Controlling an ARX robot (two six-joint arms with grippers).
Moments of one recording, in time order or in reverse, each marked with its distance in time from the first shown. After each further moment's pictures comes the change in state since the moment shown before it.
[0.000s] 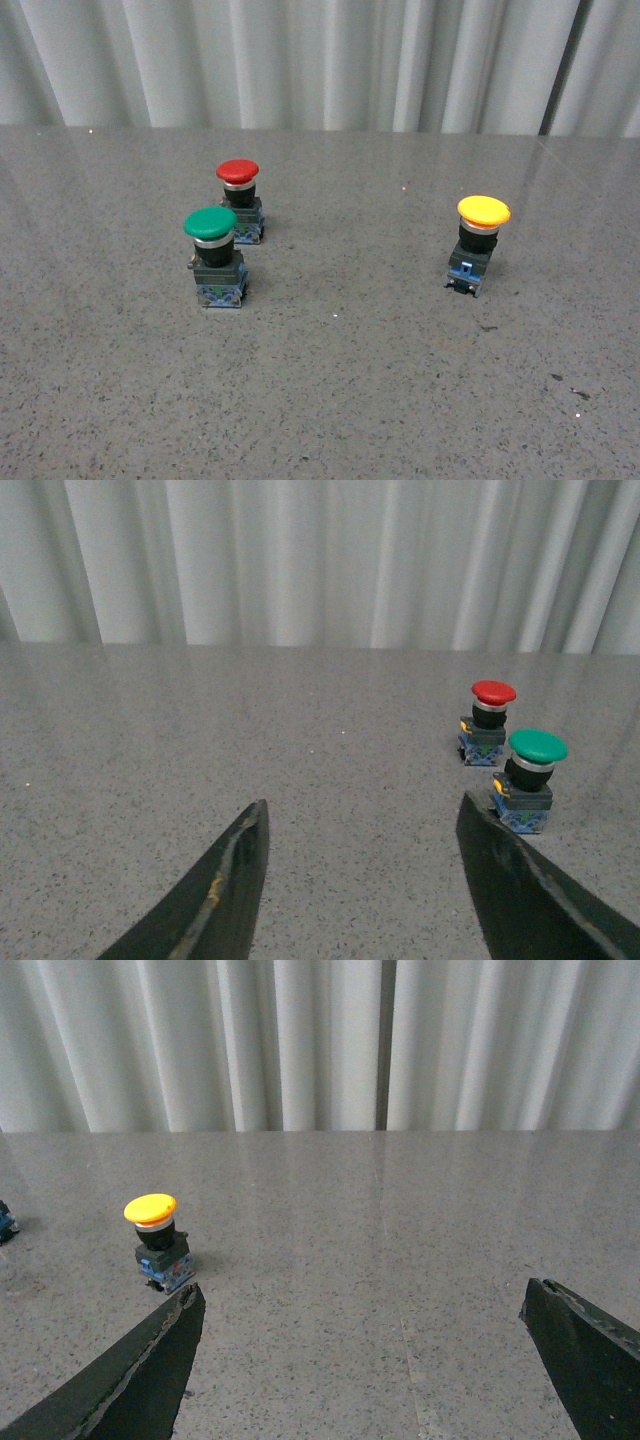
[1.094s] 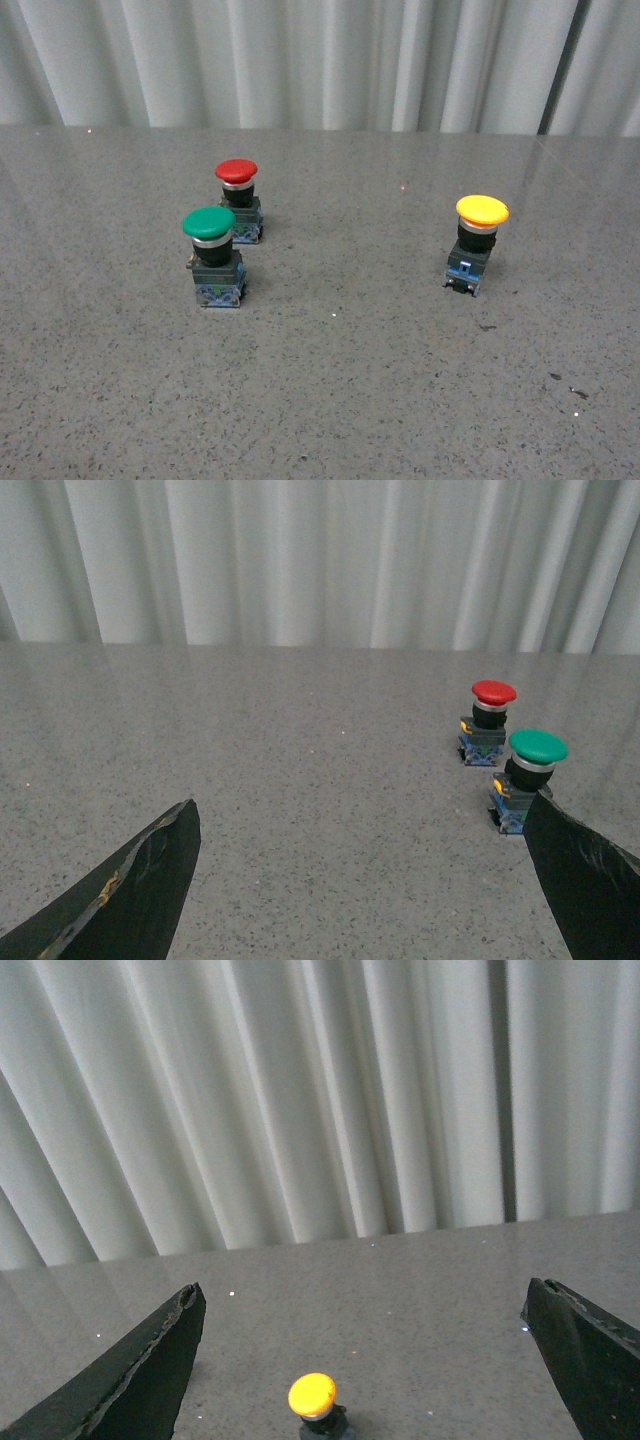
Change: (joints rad) left arm 0.000 0.000 0.000 0.000 0.000 0.000; right arm 0.231 0.679 0.331 0.470 0.061 0.200
